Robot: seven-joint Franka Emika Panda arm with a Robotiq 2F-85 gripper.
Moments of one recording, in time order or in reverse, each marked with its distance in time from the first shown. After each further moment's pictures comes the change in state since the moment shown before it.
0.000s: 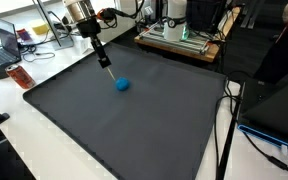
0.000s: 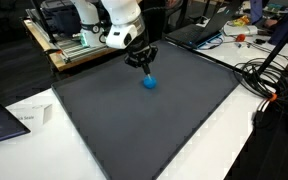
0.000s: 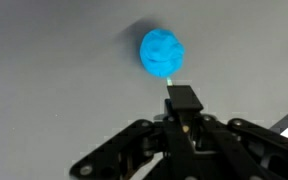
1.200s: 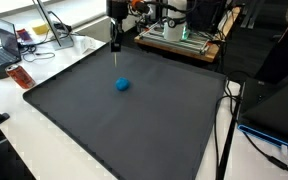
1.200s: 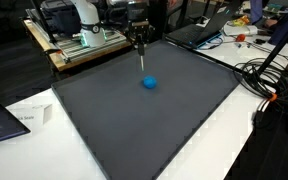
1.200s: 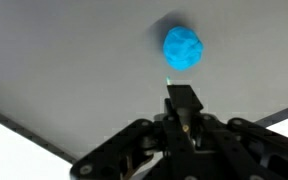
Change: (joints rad) arm 0.121 -0.356 0.029 -0.432 -0.732 0.397 0.785
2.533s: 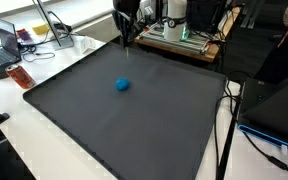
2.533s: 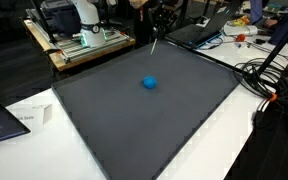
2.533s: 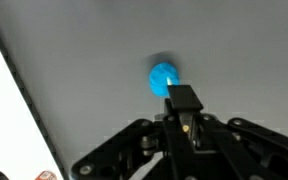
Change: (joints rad) arm 0.070 0.174 0.157 0.475 -0.040 -0.699 -0.130
